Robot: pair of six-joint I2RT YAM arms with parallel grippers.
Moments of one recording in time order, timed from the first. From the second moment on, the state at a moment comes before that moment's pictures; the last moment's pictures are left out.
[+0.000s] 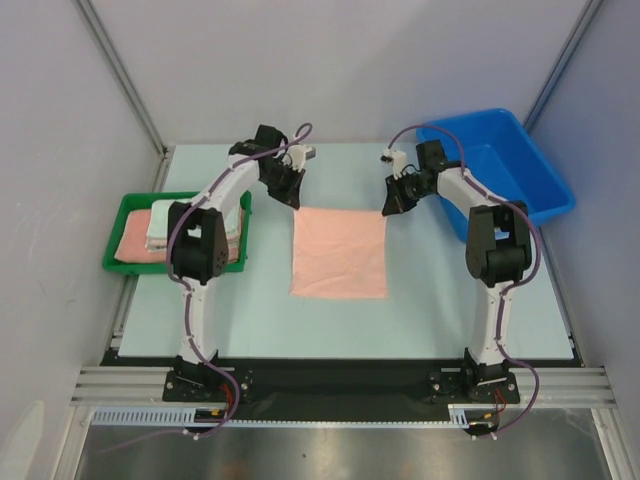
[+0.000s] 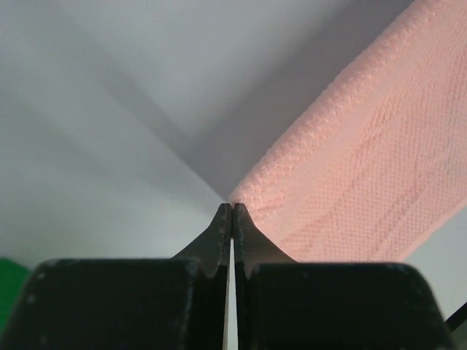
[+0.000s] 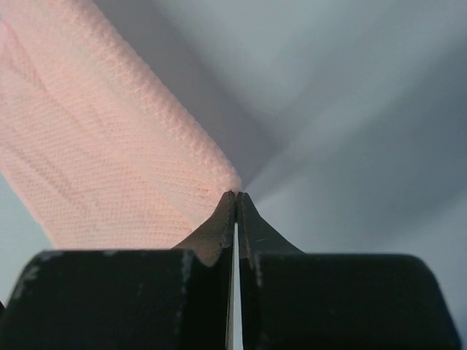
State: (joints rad) left arm -0.28 2.21 1.97 -0.89 0.43 0.28; right arm 0.18 2.14 1.69 -0.62 -0.65 -0.36
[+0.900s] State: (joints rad) left arm -0.45 1.66 1.22 -0.71 0.33 0.19; right arm 0.39 1.47 0.91 -0.33 -0.31 -0.01
